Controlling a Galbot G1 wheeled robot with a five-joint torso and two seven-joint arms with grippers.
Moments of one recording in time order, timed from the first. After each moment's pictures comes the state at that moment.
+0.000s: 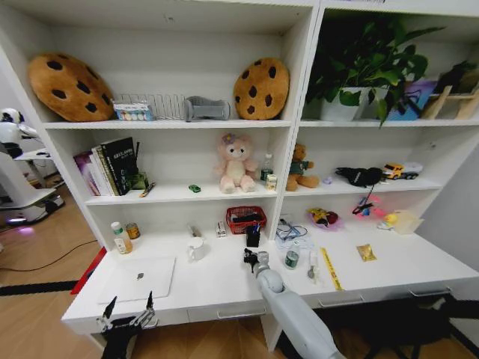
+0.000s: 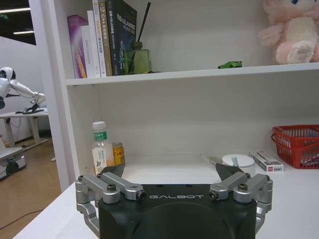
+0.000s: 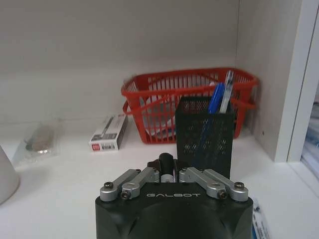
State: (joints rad) left arm 2.06 -1.49 -0.71 -2.32 -0.15 -0.07 -0.11; right arm -0.86 1.33 0.03 1.33 0.49 -0.17 0.22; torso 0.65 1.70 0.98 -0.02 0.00
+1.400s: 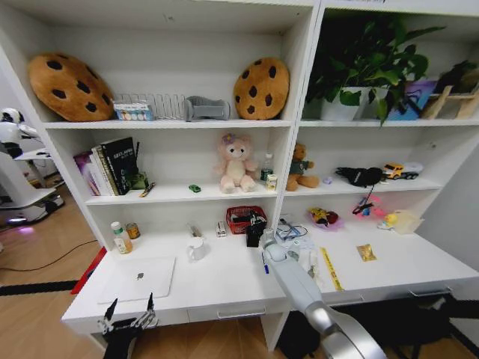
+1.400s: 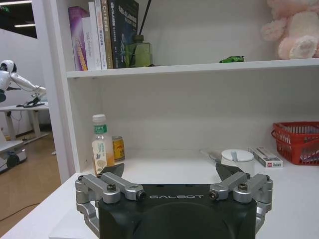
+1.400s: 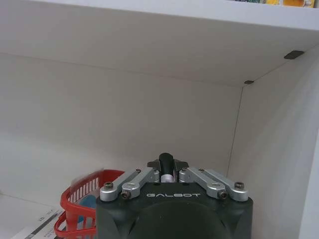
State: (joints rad) left arm 2.06 -1.51 -0.70 -2.30 -0.15 -0.07 -0.11; right arm -0.49 1.42 0.11 0.75 0.18 0.33 0.01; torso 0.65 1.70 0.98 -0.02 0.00
